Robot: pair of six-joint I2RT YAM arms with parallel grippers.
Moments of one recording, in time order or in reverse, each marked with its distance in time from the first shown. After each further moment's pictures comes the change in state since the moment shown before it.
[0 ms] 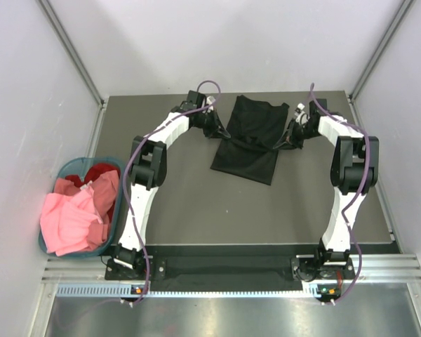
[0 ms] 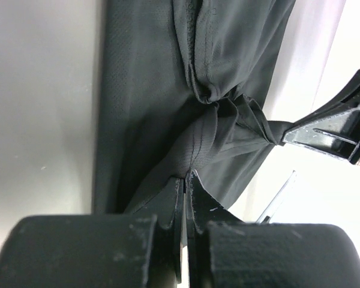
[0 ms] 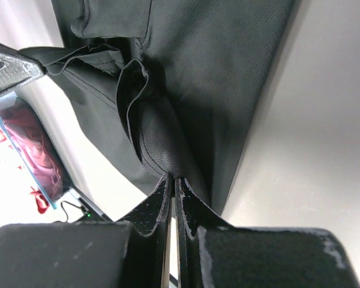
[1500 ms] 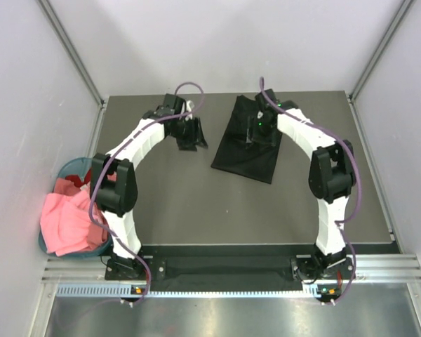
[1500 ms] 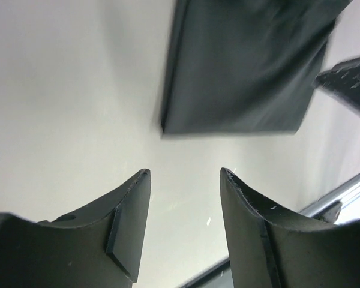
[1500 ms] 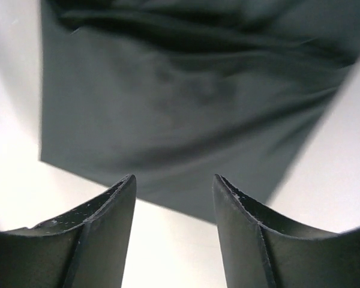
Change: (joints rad) left arm 0.031 -0.545 -0.465 -0.162 -0.281 0.229; right arm 0.363 -0.045 0.216 -0.217 0.623 0.072
